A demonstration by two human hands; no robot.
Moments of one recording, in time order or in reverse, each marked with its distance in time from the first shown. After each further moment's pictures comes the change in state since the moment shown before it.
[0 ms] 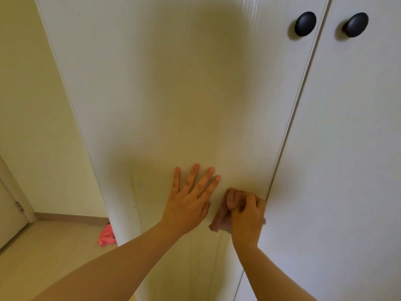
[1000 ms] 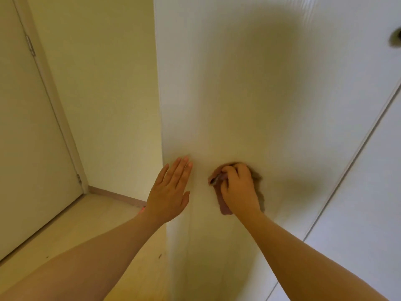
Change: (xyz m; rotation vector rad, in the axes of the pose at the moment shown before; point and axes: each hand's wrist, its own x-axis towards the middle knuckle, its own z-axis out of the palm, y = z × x) left_hand -0.093 -0.121 -0.052 0.066 -0.105 -0.193; right_hand -0.029 -0.089 0.075 -0.286 -0.276 -0.795
